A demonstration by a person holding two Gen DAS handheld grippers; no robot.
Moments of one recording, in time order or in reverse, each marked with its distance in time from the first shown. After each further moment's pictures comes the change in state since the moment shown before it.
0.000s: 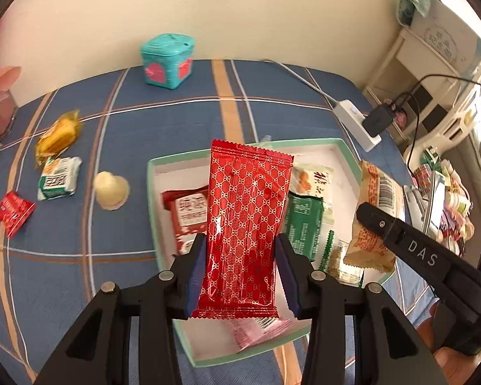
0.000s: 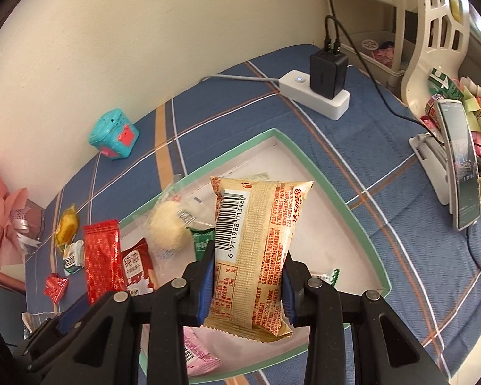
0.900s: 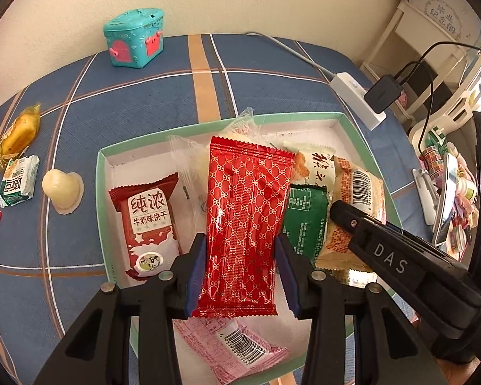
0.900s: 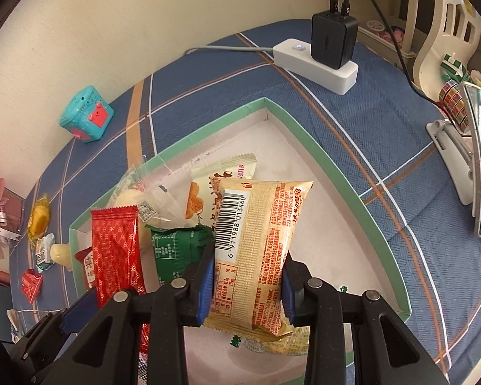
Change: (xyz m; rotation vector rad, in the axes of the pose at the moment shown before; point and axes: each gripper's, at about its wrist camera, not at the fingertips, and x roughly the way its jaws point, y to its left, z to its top) left arm 0.056 -0.018 0.000 0.041 0.062 -0.021; right arm 0.062 -0.006 -0.001 -0.020 0.083 -0.039
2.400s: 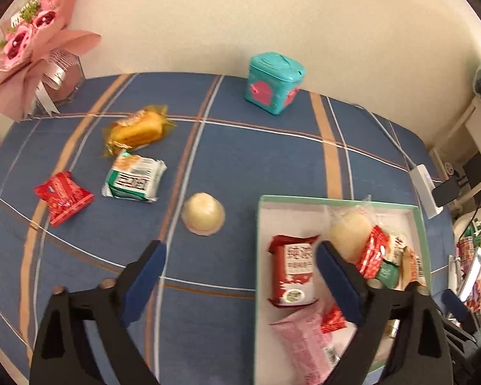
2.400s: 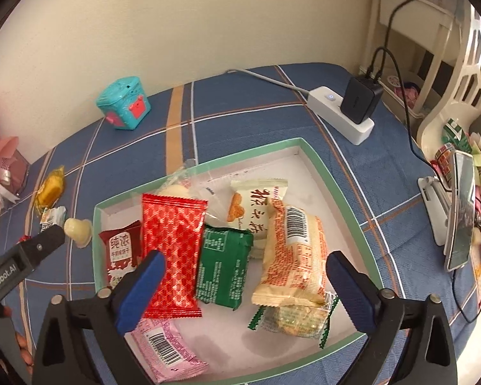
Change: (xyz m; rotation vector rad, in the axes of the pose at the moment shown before) left arm -0.065 0.111 0.009 -0.287 -0.165 0.208; right arm -0.052 0.054 -0.013 -0.204 -0.110 -0.057
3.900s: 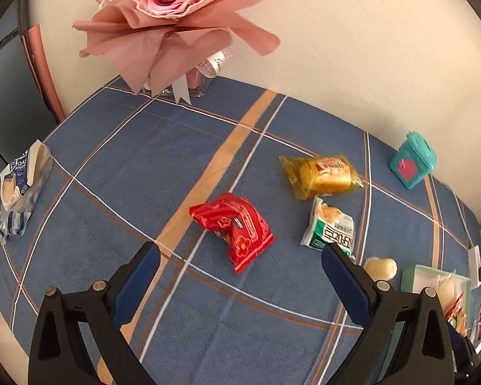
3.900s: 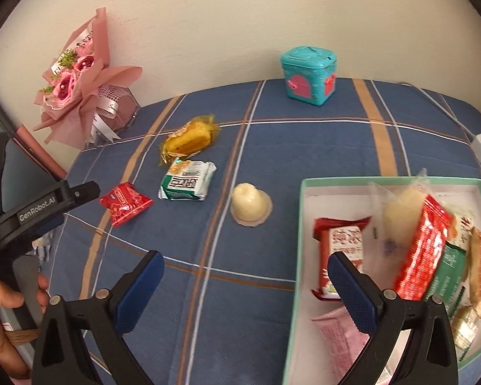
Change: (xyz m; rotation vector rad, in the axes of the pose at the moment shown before) left arm -0.021 0.206 0.015 -0.265 -0.091 0.174; right arm 0.017 0.186 -0.025 -0.265 0.036 0.378
